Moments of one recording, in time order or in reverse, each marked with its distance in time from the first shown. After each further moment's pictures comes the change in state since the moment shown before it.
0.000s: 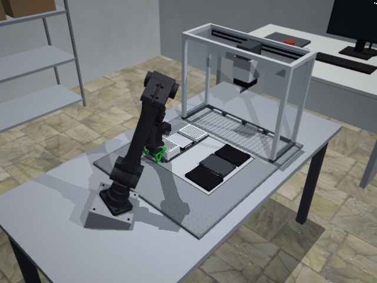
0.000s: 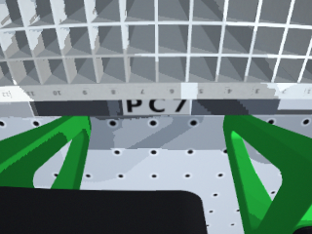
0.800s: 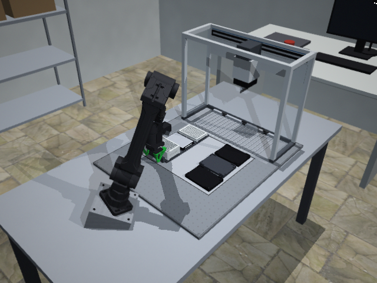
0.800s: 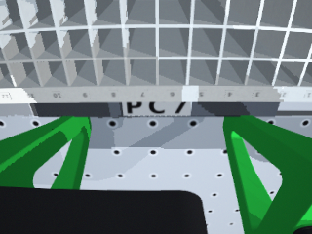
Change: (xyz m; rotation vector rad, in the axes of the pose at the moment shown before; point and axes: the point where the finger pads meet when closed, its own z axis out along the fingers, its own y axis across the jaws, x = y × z) arm 0.000 0.000 0.000 0.000 0.008 -0.005
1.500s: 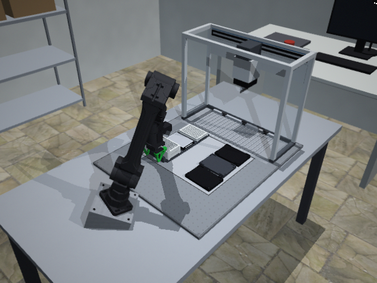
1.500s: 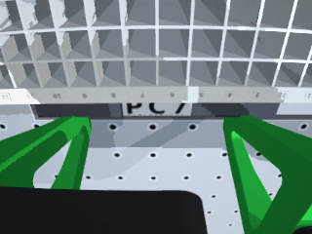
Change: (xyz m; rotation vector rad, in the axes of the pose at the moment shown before) arm -0.003 0.000 0.000 -0.001 0.005 -0.001
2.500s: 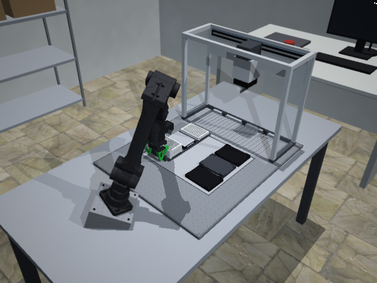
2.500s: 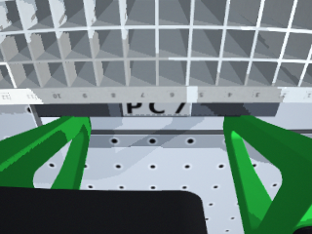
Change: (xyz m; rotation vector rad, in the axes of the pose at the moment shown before) arm -0.012 0.000 0.000 0.001 0.000 -0.003
